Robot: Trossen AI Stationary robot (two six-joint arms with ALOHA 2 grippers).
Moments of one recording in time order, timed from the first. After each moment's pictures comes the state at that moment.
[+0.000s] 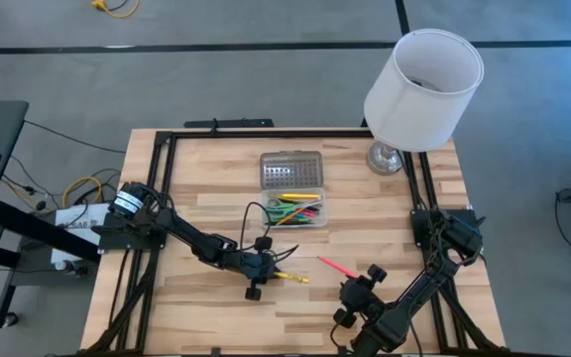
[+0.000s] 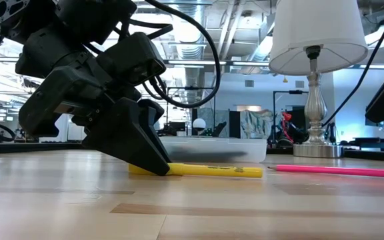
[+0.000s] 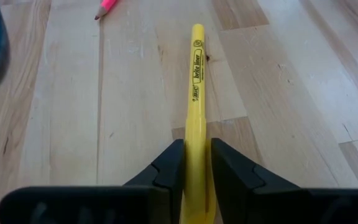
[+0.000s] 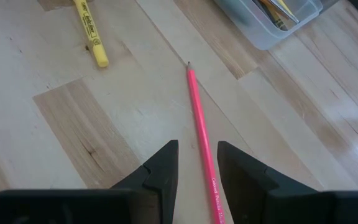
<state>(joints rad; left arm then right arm) -0.37 1.90 0.77 0.40 -0.16 -0.12 0.89 2.08 1.43 -1.22 0.74 1.51</state>
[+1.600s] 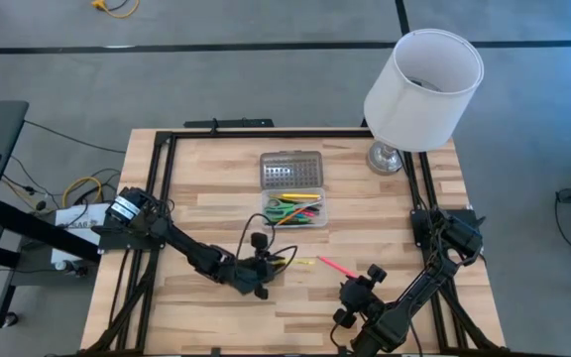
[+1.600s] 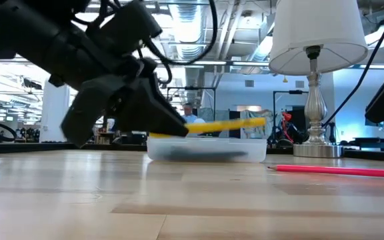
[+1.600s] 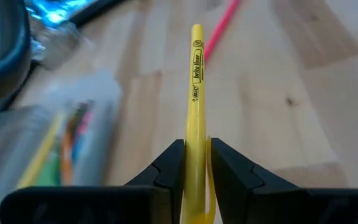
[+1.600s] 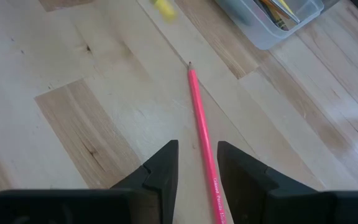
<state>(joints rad) -0.48 1.90 0.83 0.46 -0.68 0.09 0.89 2.08 1.43 -1.22 0.74 1.51</state>
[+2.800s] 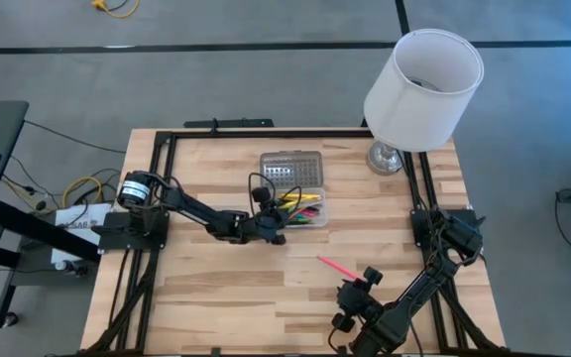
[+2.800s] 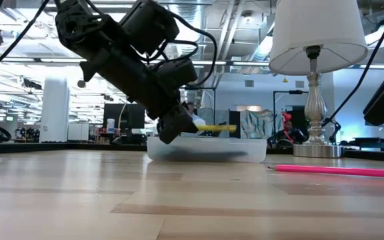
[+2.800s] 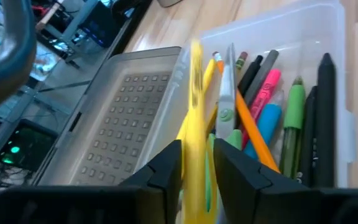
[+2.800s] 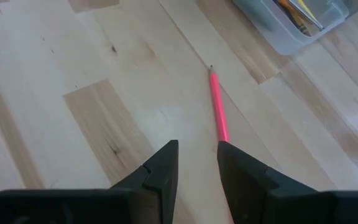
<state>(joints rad) -0.13 1.90 0.86 0.42 -0.77 0.18 0.89 2.08 1.43 -1.14 0.74 1.43</state>
